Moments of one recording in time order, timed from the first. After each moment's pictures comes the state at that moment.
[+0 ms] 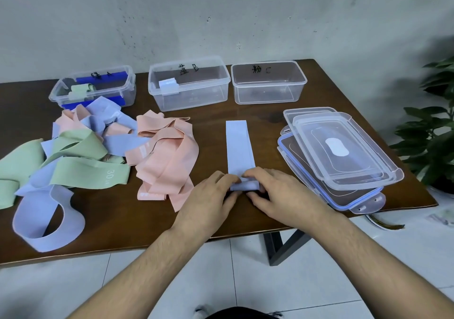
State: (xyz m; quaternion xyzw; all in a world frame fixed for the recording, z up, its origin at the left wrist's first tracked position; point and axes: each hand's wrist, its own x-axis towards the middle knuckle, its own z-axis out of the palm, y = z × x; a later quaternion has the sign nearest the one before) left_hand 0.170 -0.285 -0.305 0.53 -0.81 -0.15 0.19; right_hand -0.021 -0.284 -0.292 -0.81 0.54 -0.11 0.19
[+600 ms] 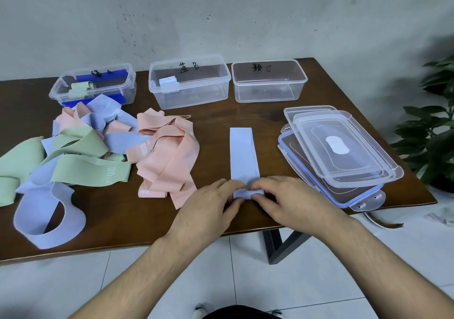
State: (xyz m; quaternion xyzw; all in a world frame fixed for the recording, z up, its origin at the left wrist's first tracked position) left_hand 0.175 -0.268 -0.300 0.50 -0.83 -0.17 0.20; right_hand -0.029 -0.272 -0.290 -0.81 0.54 -0.10 0.20
